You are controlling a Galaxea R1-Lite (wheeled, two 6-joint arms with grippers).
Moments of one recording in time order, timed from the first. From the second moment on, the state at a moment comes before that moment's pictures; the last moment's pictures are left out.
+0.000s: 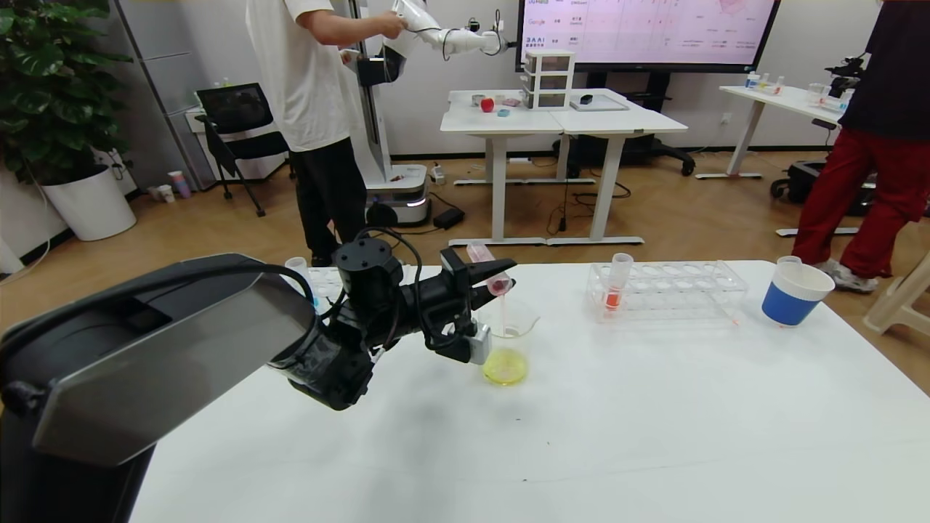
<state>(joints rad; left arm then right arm) -0.46 2.33 -1.15 -1.32 -0.64 1.54 0.01 0.00 0.00 0.01 0.03 -0.08</state>
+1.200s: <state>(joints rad) -0.46 2.31 -1.20 -1.21 -0.60 1.78 0.01 0.00 0.00 0.01 0.03 -0.08</state>
